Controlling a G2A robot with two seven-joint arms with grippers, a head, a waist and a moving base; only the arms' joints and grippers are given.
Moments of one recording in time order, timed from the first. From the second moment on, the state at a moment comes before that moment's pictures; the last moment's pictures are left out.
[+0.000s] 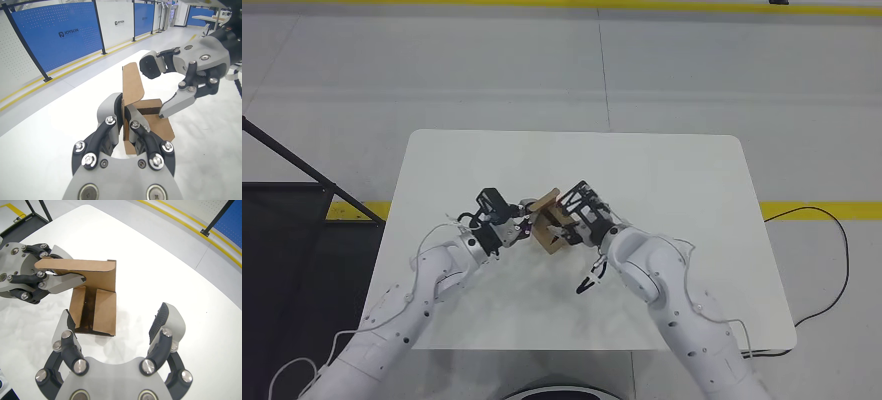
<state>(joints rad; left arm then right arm) 1.07 -1.07 -1.04 -1.37 1.27 -0.45 0.30 -0.99 -1.38 1.00 -1.59 -1.31 -0.23 0.62</state>
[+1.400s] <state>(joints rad) 1.09 -1.09 -1.06 -1.38 1.34 -0.46 0.29 -0.97 -1.39 0.93 -1.58 -1.37 -0.27 0.69</state>
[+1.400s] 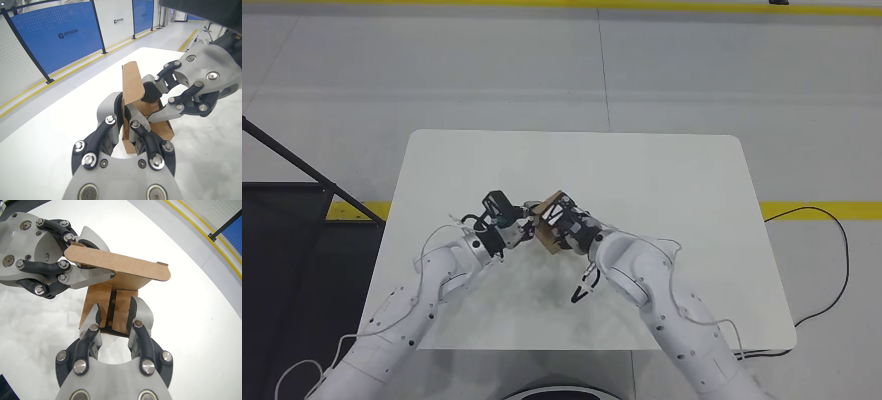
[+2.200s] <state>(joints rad) 1.11 -1.11 -1.06 -1.40 1.50 -0.37 0.35 -1.06 -1.38 1.04 -1.66 -1.35 -0.27 0.62</state>
